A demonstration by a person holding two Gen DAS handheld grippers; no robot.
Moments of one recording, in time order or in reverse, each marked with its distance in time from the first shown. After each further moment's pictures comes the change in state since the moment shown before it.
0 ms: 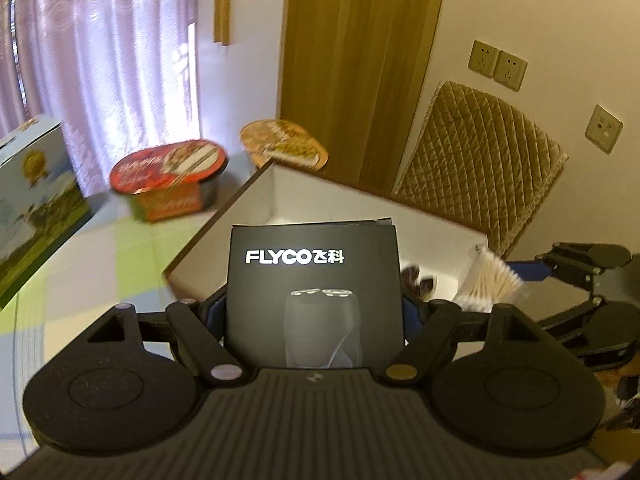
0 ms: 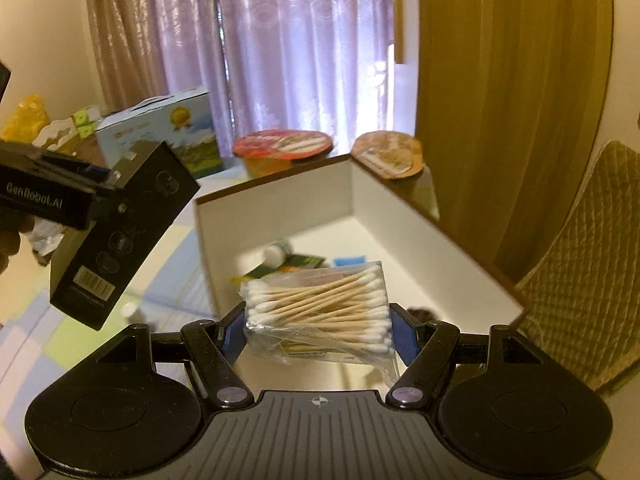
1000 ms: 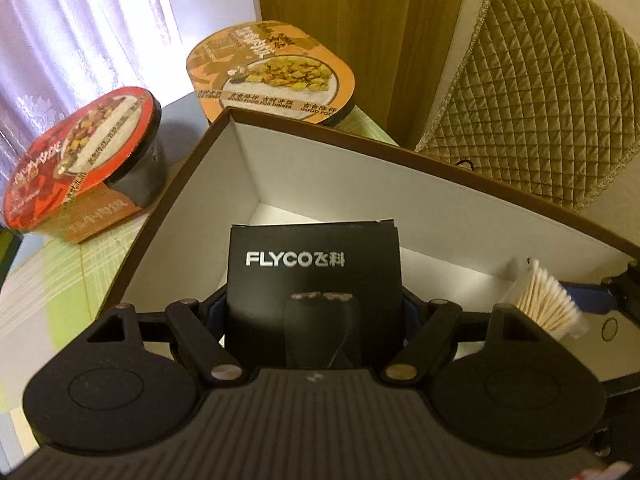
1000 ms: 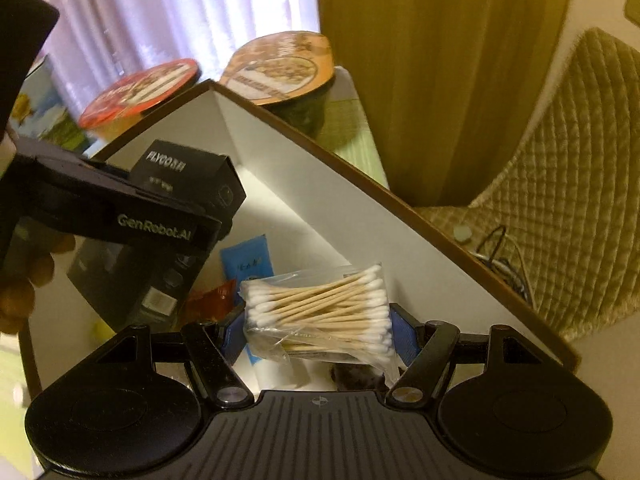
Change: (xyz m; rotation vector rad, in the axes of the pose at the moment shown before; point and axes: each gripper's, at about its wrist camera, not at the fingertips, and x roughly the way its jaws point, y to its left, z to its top) left arm 0.248 0.003 0.062 0.088 0.333 0.086; right arm 0.146 -0.080 0.040 0.252 0.281 -0.186
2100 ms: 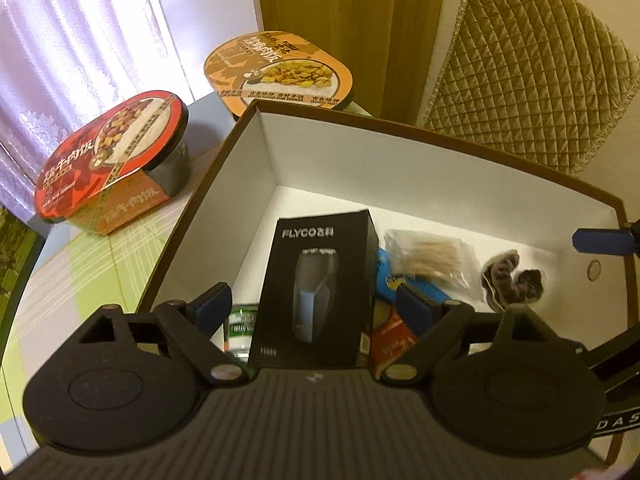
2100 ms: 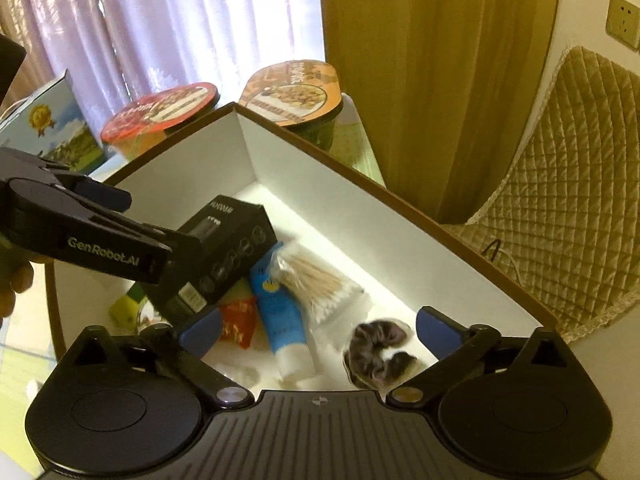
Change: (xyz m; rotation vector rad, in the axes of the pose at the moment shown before) left arm -0.048 0.013 -0.033 0.070 -0.030 -0.005; right arm -0.028 0.017 -0.020 -0.022 -0.084 0.004
